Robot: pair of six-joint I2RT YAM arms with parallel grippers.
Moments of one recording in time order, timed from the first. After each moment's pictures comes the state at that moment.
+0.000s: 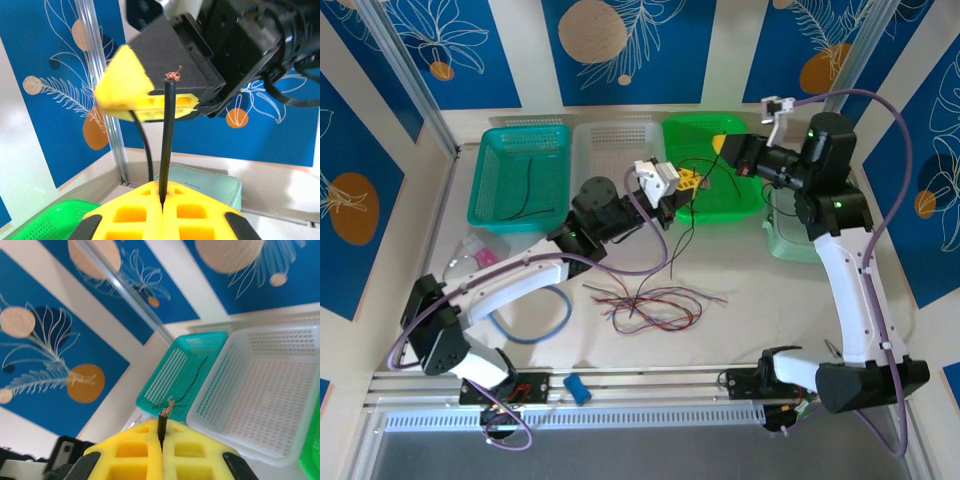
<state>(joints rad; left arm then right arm) -0.90 1.48 1.25 0.42 0.21 0.09 0.10 1.19 1.49 -0.47 -0.72 0.53</state>
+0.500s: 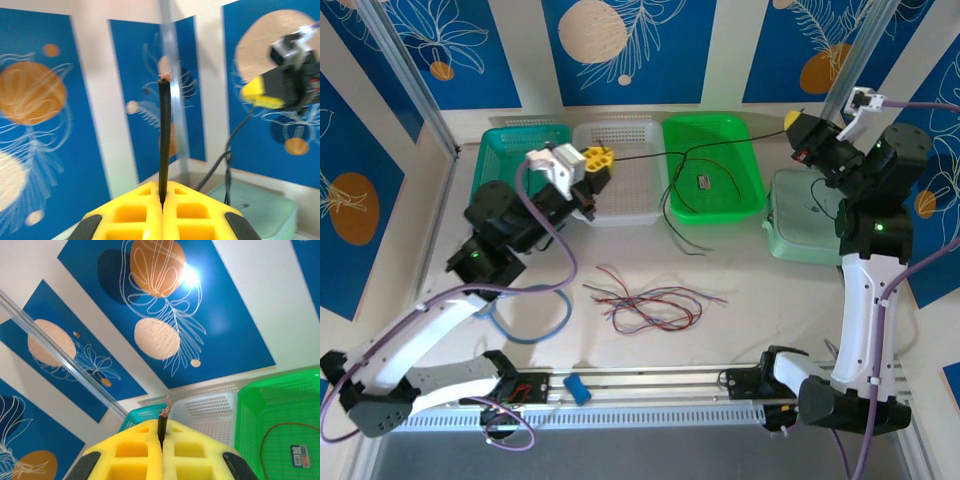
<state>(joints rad) -0.77 1.04 1.23 0.05 0.03 0.13 -0.21 1.09 1.51 -0.42 -0.65 0.61</state>
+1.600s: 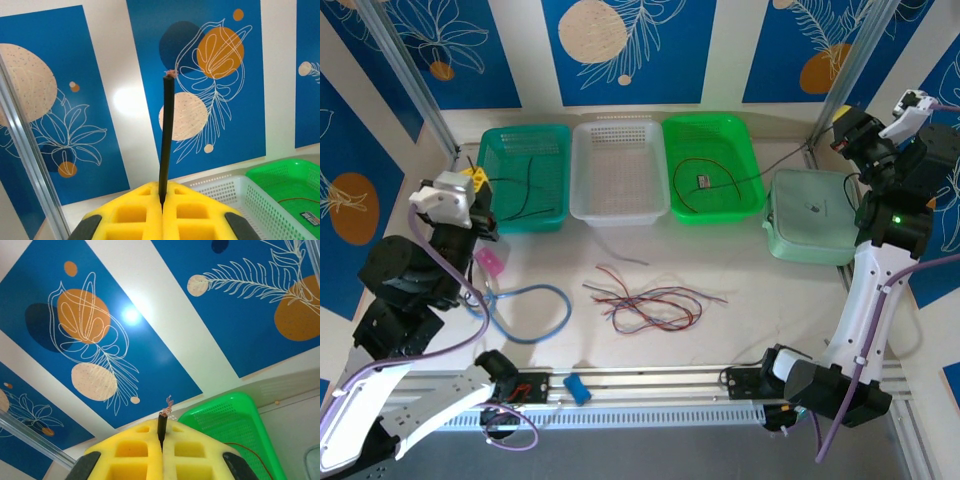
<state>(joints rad) -0.68 0.68 1.21 -0.33 -0.51 0.27 -0.45 1.14 1.50 -0.39 -0.61 0.60</state>
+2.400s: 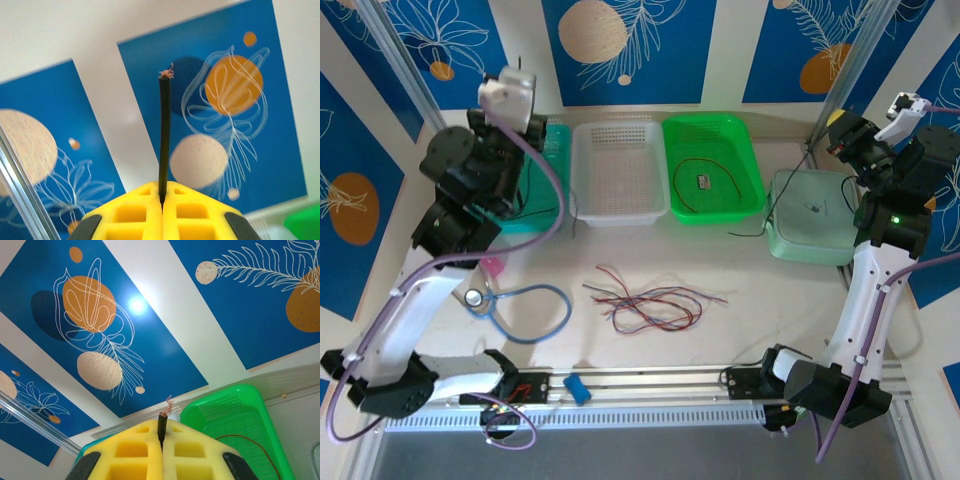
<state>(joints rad) -0.66 1.25 1.73 -0.17 -0.54 0.47 -0.44 1.14 1.49 -0.39 -0.66 0.59</state>
